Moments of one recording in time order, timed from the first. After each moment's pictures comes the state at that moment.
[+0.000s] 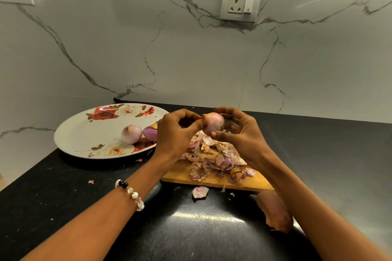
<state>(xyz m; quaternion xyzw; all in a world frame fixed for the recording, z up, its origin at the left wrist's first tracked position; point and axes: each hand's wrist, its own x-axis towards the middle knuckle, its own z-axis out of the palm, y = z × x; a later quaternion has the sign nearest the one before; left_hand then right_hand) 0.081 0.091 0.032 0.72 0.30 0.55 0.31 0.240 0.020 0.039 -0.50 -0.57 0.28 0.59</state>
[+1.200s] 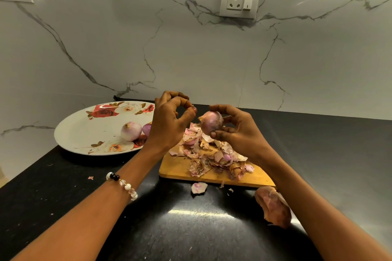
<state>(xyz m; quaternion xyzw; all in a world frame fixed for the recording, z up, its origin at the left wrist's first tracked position) 0.072 0.107 0.041 0.76 0.27 0.56 0.19 0.242 0.022 0.038 -0.52 -0.65 0.20 0.52</state>
